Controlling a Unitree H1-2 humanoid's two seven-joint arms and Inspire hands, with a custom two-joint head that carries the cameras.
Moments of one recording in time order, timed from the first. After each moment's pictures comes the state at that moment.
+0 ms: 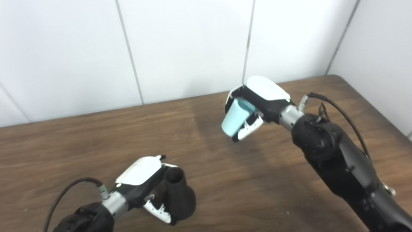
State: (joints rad) left arm -0.34 0.40 -0.54 -0.30 0.64 0.21 -0.57; right arm -0.42 -0.54 0.21 -0.45 -0.62 0.45 0.53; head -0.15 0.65
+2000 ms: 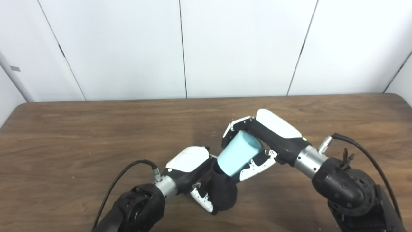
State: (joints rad) left arm -0.33 0.29 -0.57 -0.27 0.75 0.27 -0.55; right arm -0.35 -0.36 0.29 -0.60 -0.52 0.42 0.56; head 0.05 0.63
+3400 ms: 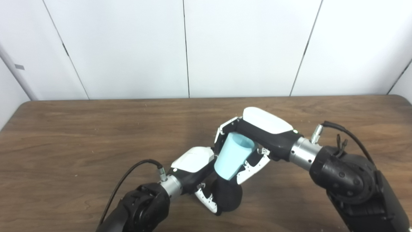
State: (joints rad) left arm -0.34 0.28 -0.58 -0.27 0.75 0.26 -0.55; right arm -0.49 -0.41 0.34 -0.63 -0.53 0.46 0.74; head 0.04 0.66
